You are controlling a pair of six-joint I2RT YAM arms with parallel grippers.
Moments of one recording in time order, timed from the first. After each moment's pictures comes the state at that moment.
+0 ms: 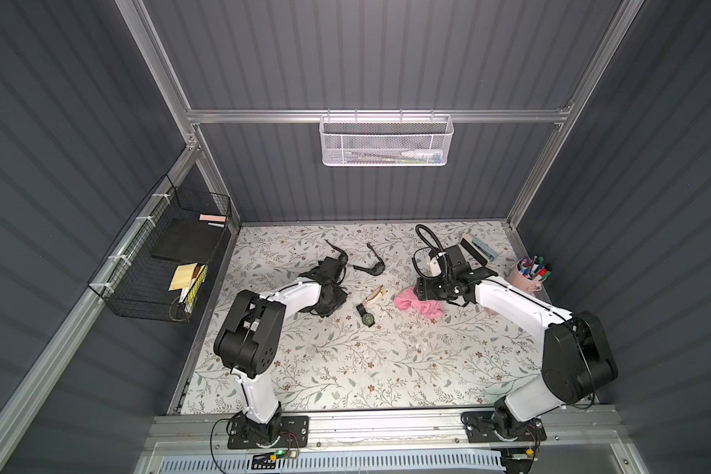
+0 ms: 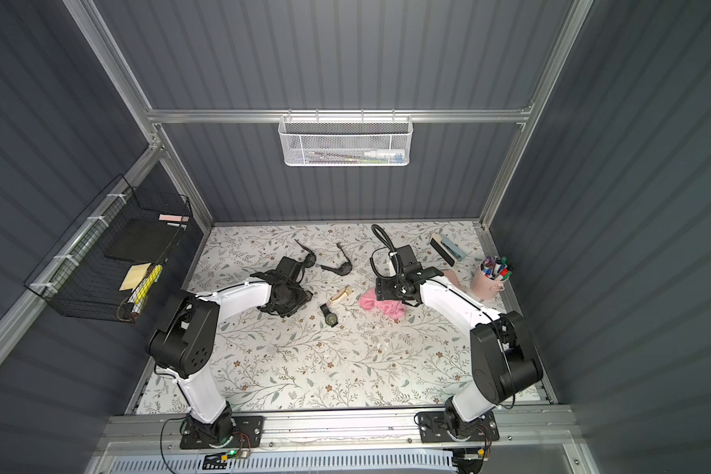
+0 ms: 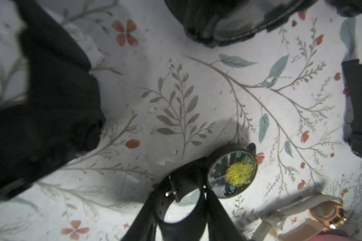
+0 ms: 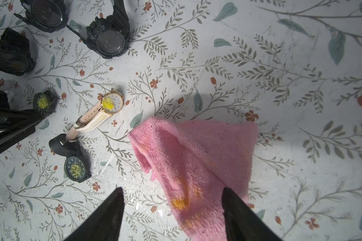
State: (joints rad) left arm -0.40 1.82 1.12 -0.50 0.00 -1.08; right arm 0.41 1.57 1.09 -0.52 -0.09 0.31
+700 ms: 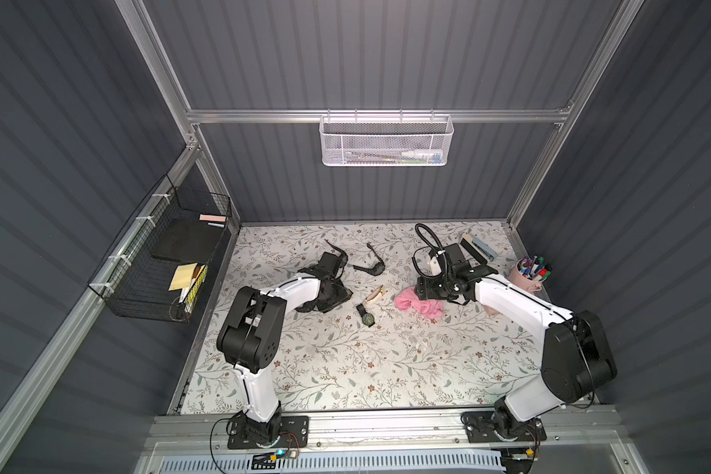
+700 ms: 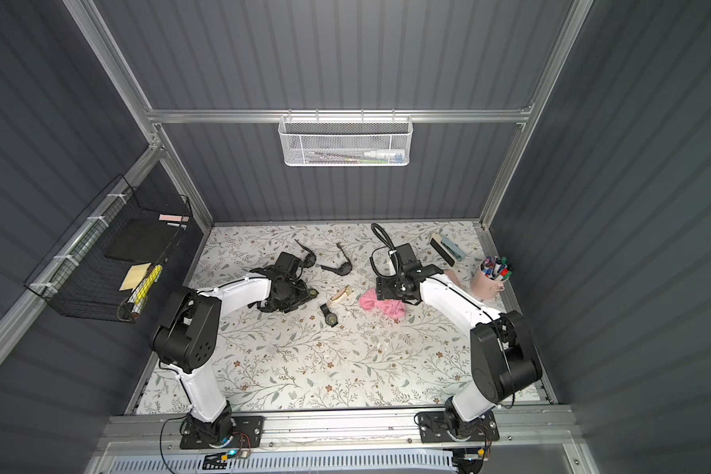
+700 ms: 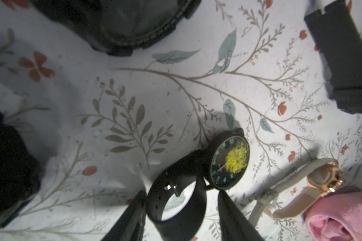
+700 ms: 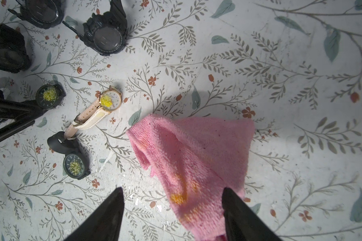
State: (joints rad) left arm -0.37 1.85 1.17 -0.51 0.10 -0.81; right arm 0.41 1.58 1.11 -0.57 -0.08 0.31
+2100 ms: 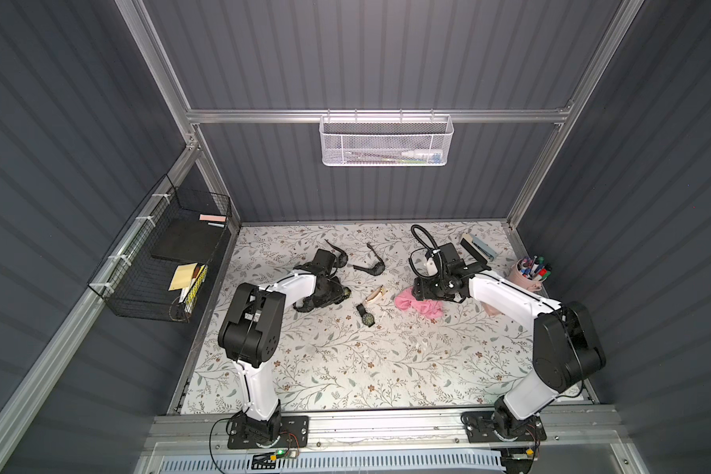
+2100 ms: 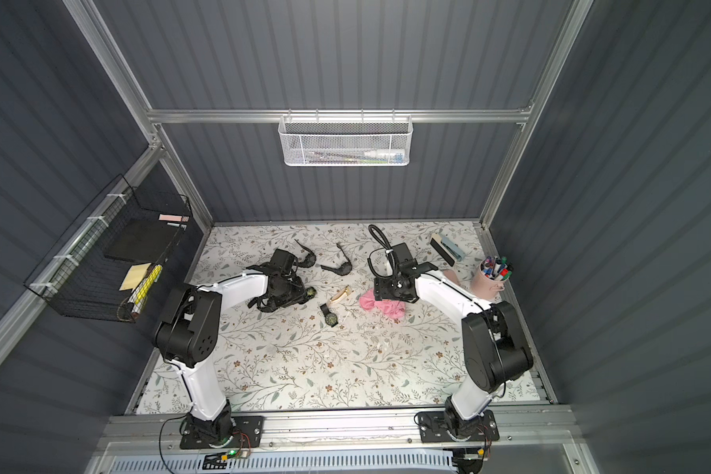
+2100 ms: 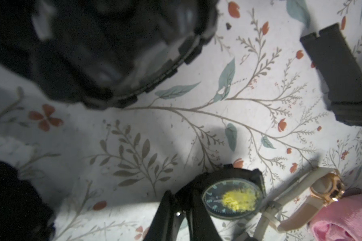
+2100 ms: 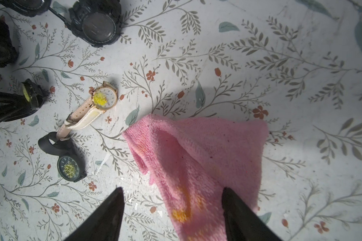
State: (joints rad) left arm -0.32 1.89 1.20 -0.48 0.15 -0.72; right arm 0.41 1.65 1.14 -0.57 -0.11 0.31
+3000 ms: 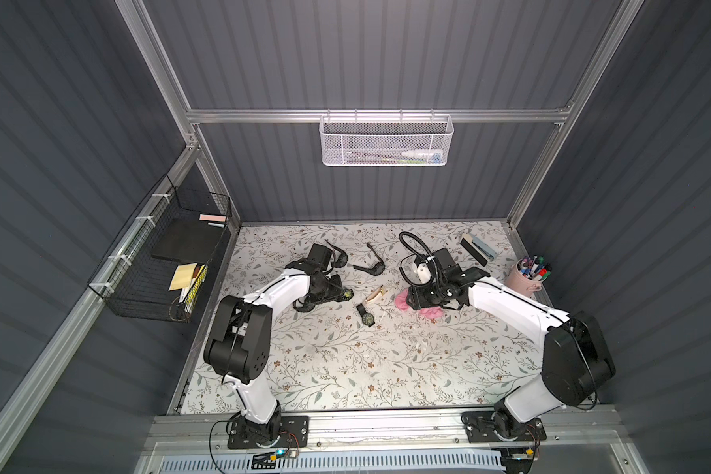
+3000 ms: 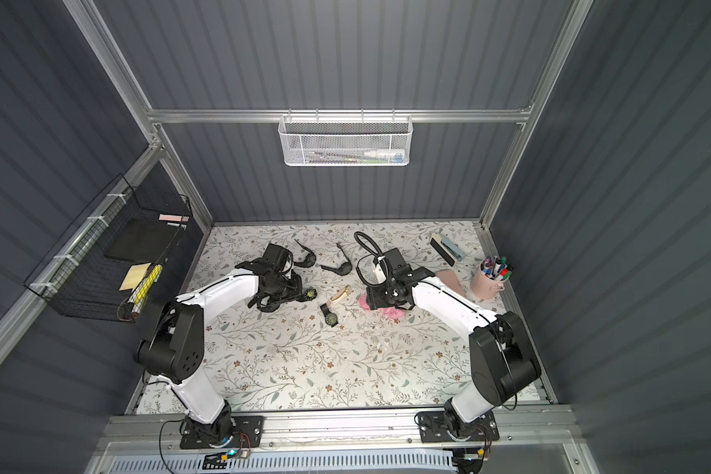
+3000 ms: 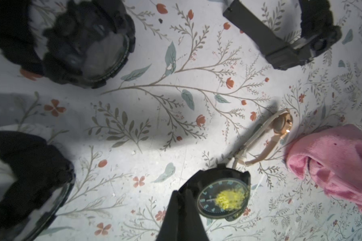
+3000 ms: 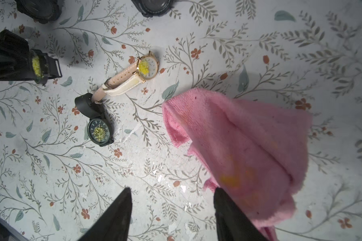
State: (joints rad) left arm -0.32 1.73 1.19 -0.59 0.21 -0.50; right arm 0.50 1.57 1.11 -0.62 -0.14 0.25
